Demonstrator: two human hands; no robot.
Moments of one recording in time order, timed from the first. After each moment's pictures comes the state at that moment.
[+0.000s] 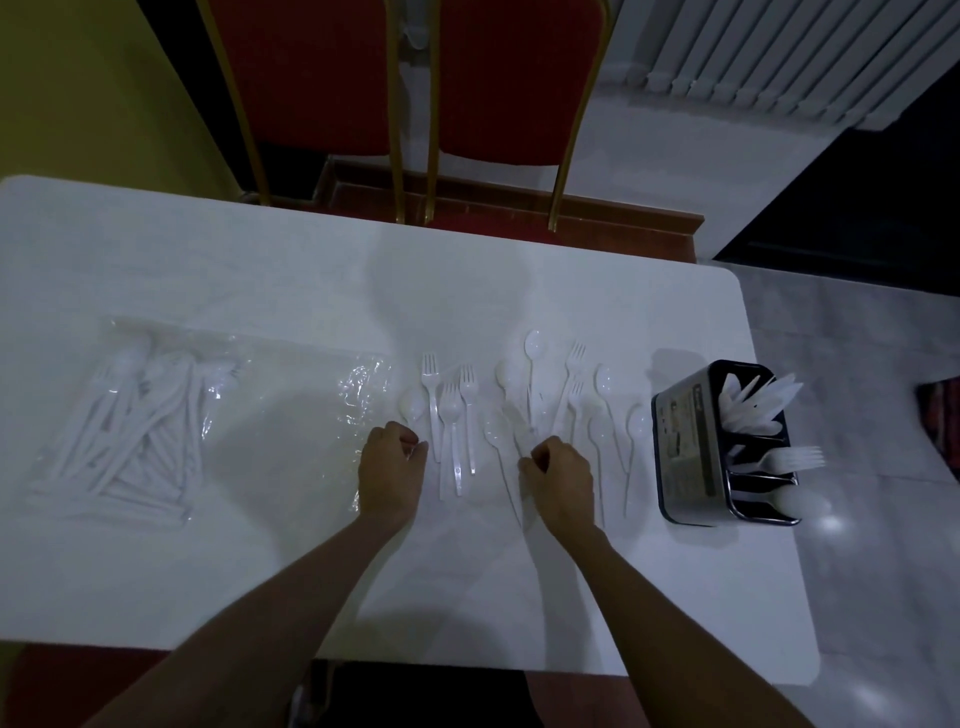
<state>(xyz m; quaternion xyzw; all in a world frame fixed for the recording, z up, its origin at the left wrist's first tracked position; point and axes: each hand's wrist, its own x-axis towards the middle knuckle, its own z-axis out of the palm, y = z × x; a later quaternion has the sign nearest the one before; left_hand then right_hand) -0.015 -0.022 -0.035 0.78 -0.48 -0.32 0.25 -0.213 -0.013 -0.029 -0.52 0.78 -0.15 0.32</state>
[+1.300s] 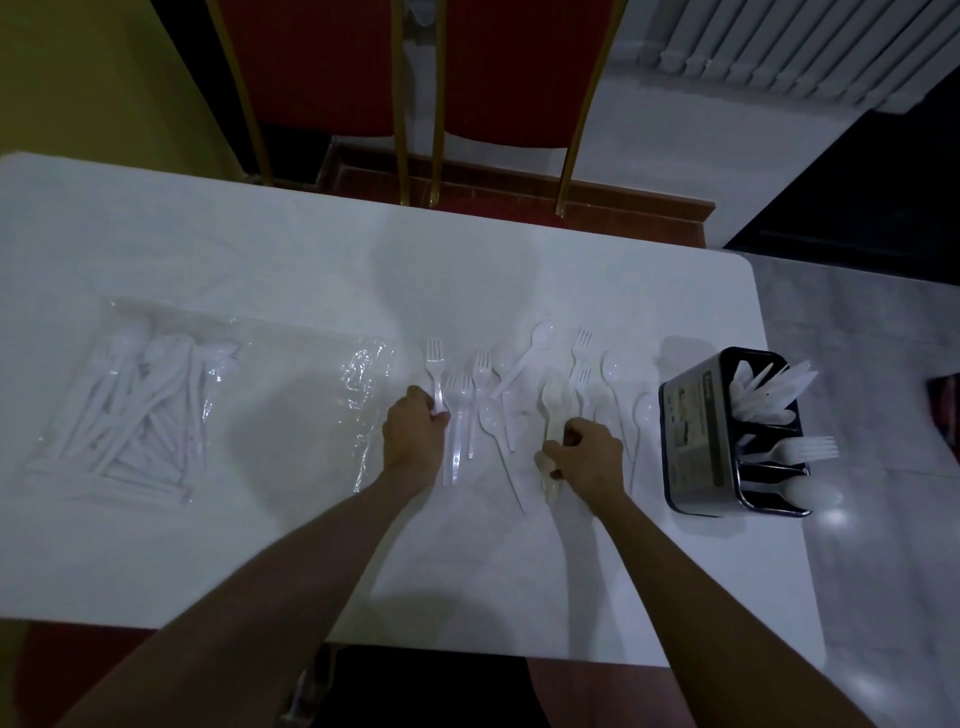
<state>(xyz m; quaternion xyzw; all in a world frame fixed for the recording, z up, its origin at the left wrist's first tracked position) -0.035 -0.050 -0.030 0.78 -0.50 -0.33 0.20 -0.244 -0.029 -0.026 -0.50 0.78 -0.16 0.35</state>
